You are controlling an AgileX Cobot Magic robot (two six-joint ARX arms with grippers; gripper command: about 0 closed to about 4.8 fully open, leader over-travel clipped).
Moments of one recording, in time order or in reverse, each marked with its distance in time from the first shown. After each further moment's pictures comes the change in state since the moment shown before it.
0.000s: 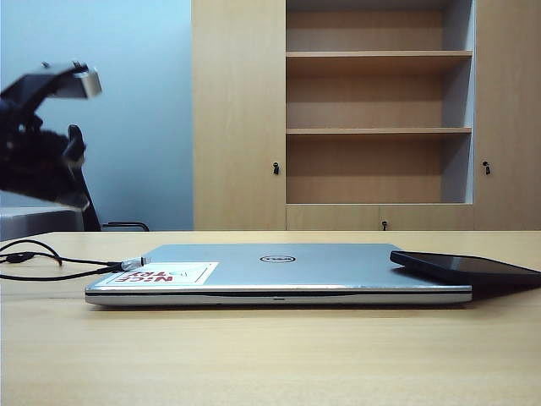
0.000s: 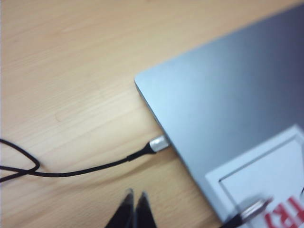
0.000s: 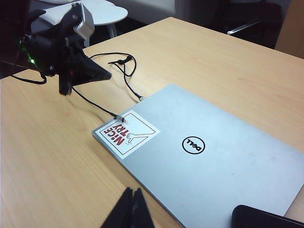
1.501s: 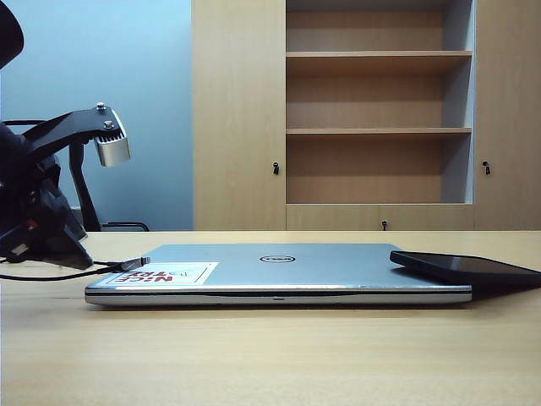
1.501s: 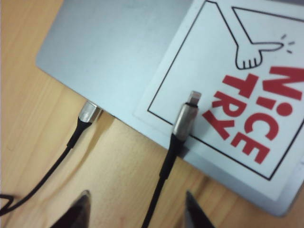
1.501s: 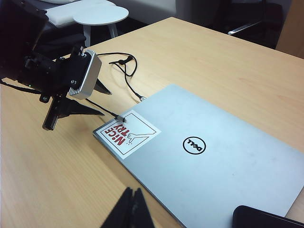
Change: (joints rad) left arm -0.069 0.047 -0.001 -0.140 -0.003 0.579; right arm 0.000 0.000 0.000 0.000 -0.005 -0.001
